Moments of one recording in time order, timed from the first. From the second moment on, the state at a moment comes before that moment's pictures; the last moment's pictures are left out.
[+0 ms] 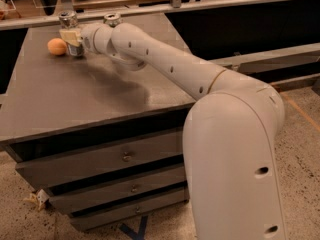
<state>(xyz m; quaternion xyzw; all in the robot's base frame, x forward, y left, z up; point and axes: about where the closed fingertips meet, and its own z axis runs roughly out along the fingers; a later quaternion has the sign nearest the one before) 0.828 0.261 0.904 -0.30 0.67 0.32 0.60</state>
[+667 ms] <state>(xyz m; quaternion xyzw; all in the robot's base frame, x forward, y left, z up) 0.825 0.267 0.899 -0.31 0.67 0.31 0.60</state>
